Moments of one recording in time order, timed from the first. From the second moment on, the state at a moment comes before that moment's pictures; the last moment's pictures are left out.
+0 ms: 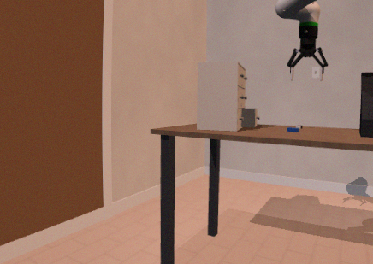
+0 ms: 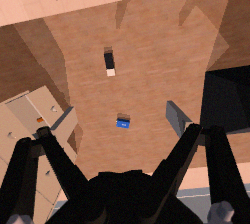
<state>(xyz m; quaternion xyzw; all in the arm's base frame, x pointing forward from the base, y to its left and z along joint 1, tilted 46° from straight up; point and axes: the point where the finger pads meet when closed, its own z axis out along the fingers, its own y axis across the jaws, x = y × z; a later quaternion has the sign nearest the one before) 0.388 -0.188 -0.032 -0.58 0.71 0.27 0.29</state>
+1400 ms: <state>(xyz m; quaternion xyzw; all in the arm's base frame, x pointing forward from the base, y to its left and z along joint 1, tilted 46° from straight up) 0.415 -0.168 -0.047 0.00 0.89 0.39 0.24</state>
